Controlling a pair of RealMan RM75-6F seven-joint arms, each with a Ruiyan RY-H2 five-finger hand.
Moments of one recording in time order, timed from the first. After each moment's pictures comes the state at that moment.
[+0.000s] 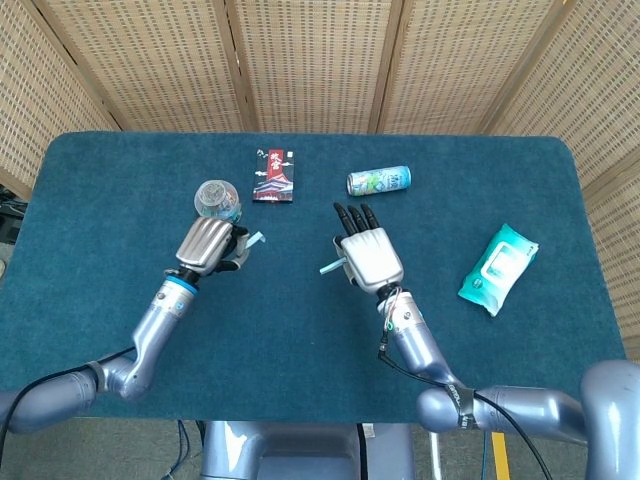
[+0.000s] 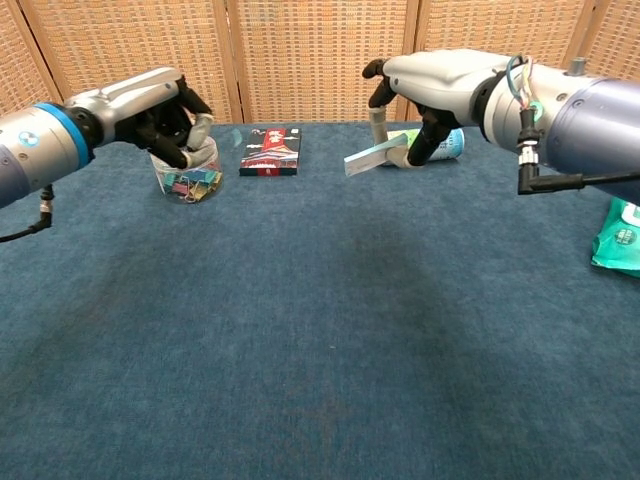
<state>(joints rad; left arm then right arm) -0.78 -1.58 -0.25 -1.29 1.21 1.00 0.05 0.95 -1.55 0.27 -1.66 -0.79 1.15 -0.73</state>
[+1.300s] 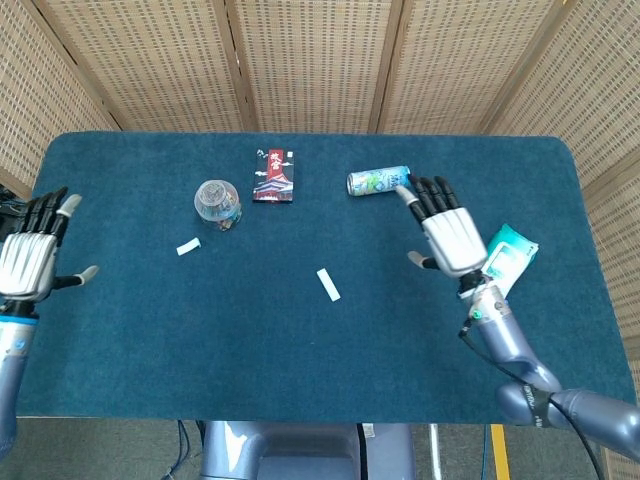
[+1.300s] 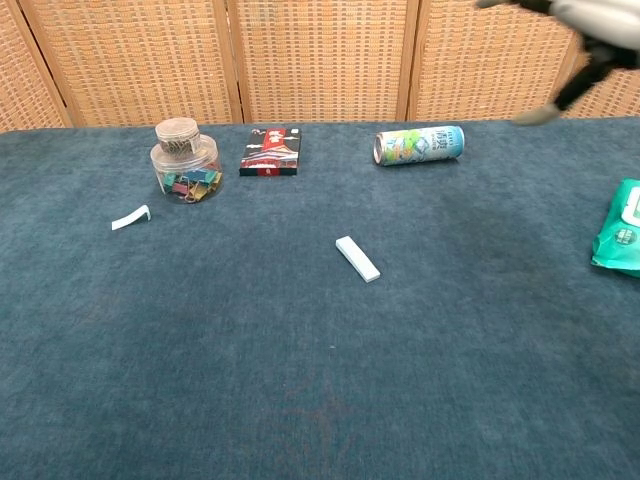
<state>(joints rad) -0.39 -1.20 -0.12 -1.38 1.31 1.38 -0.04 0.72 -1.36 0.15 -1.37 -1.32 1.26 -0.09</state>
